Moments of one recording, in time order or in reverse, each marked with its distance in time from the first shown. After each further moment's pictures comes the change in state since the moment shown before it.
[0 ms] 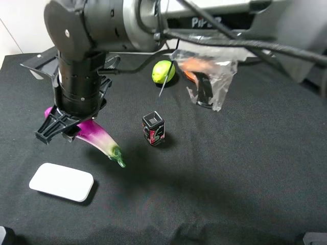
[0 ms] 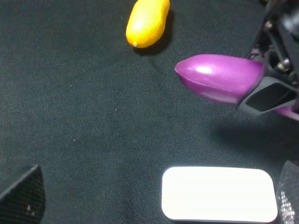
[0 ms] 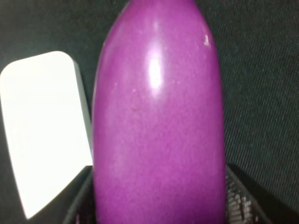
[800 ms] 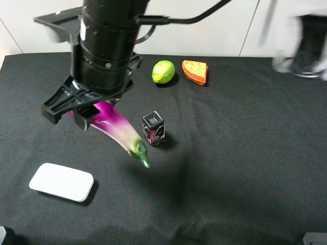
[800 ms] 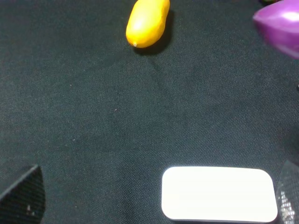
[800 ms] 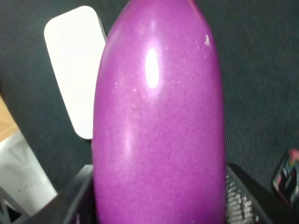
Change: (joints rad) left arm 0.000 0.000 0.000 0.000 0.000 0.000; right arm -0.025 -0.261 0.141 0.027 0.151 0.065
